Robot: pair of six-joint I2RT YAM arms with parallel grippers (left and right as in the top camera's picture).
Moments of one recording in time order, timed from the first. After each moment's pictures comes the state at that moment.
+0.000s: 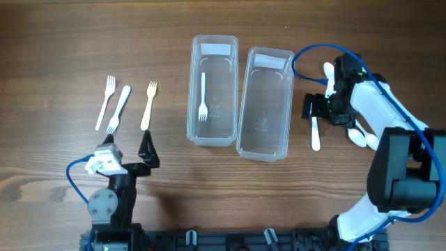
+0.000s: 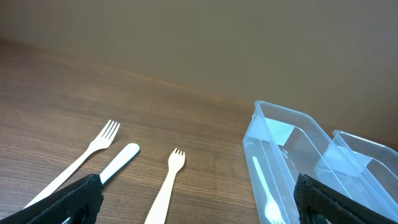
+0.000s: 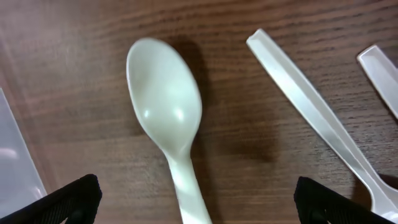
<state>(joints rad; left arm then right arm) 0.02 0.01 0.01 -0.07 0.03 -0.29 -0.05 1.84 1.15 -0.79 -0.07 0.17</state>
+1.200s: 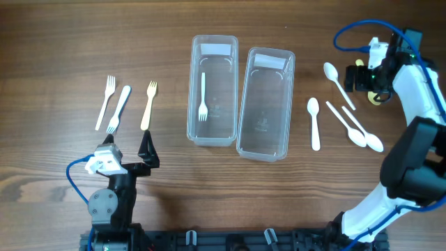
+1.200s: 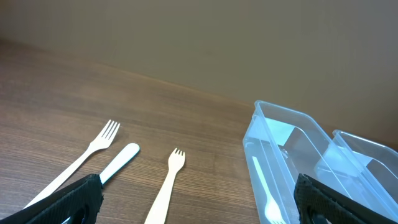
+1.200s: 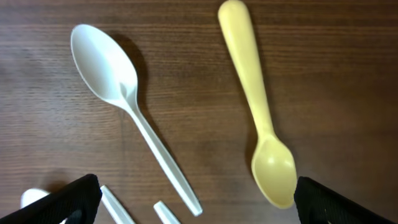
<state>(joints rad) 0.02 0.01 0.01 -0.07 0.03 -0.29 -0.29 1.93 1.42 -0.70 -0.05 -0.25</state>
